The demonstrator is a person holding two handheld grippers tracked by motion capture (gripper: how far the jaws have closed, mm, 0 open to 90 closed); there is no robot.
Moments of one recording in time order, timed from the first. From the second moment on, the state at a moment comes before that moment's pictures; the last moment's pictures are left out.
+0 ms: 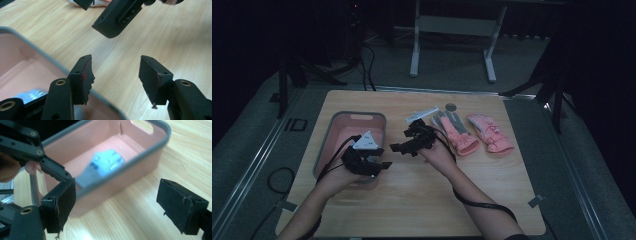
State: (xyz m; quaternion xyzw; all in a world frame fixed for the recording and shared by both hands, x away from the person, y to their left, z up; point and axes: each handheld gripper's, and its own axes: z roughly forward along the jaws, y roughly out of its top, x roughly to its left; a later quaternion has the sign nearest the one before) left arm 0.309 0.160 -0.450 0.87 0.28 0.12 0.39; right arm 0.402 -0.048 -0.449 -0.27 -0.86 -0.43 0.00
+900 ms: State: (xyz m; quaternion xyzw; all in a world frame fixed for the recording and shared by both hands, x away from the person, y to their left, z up) left arm 0.282 0.070 -0.496 0.89 0.22 0.11 0.37; right arm 0.378 -0.149 -0.489 -0.31 -0.86 -0.42 -0.03
